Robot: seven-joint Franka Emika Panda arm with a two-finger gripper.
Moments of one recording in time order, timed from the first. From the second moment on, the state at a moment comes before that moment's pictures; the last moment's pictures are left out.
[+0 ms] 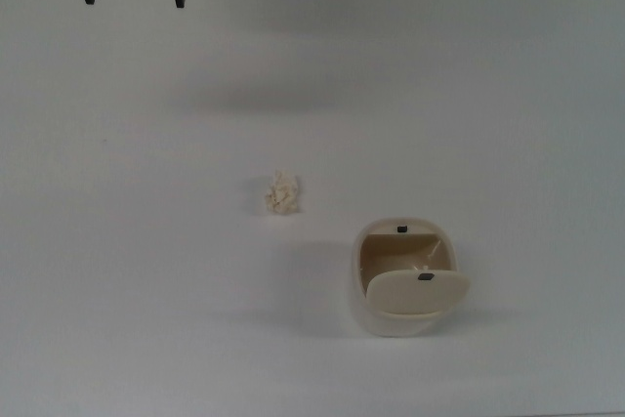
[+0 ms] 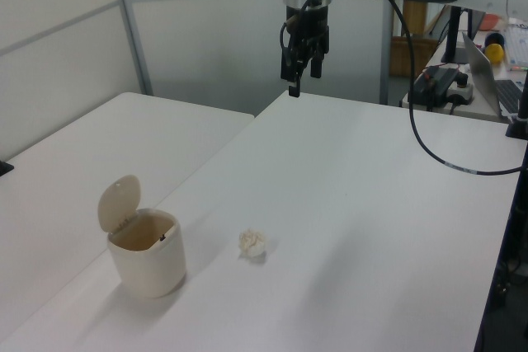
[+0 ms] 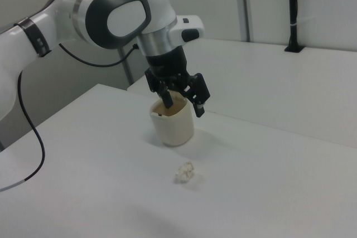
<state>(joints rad) 0.06 0.14 -0.22 -1.36 0.01 1.59 -0.15</state>
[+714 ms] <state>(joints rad) 0.07 0.19 -0.07 -1.51 0.01 1.71 -0.06</state>
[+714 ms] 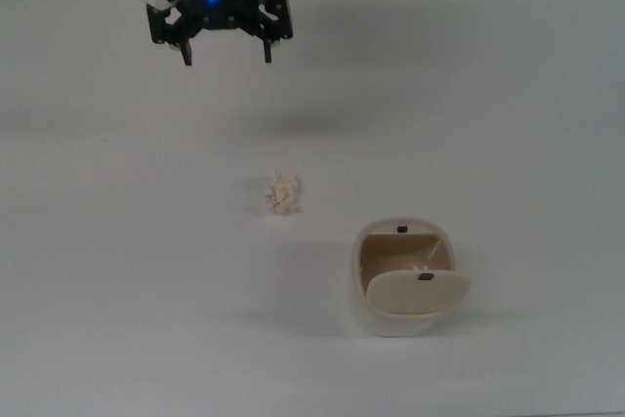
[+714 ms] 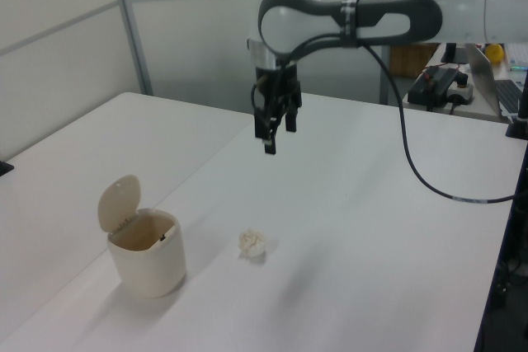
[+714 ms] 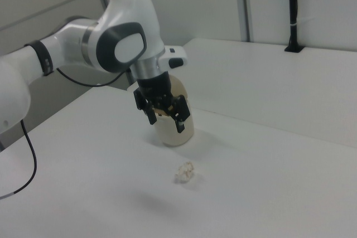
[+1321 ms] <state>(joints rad) 0.13 0.36 -0.01 -1.62 -0.05 1.96 0.09</state>
